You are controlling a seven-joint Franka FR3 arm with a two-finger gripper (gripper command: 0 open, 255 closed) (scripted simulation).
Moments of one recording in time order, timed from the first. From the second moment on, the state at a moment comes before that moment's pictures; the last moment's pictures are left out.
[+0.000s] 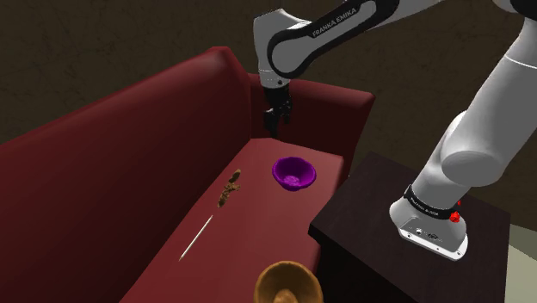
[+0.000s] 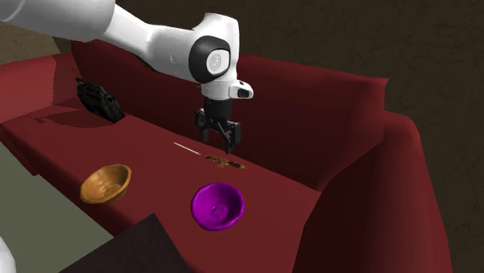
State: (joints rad) arm 0.06 -0.02 0.25 -2.17 0.03 2.00 0.07
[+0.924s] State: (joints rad) arm 0.17 0.56 0.27 -1.74 -0.09 2.03 0.22
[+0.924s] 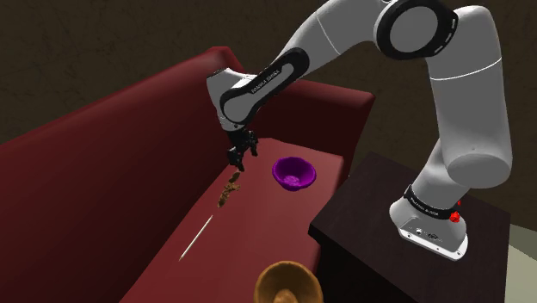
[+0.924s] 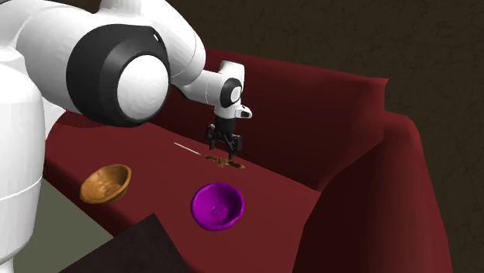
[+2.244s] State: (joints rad) arm 0.27 0.95 0.24 -1.41 -0.13 2.02 0.25
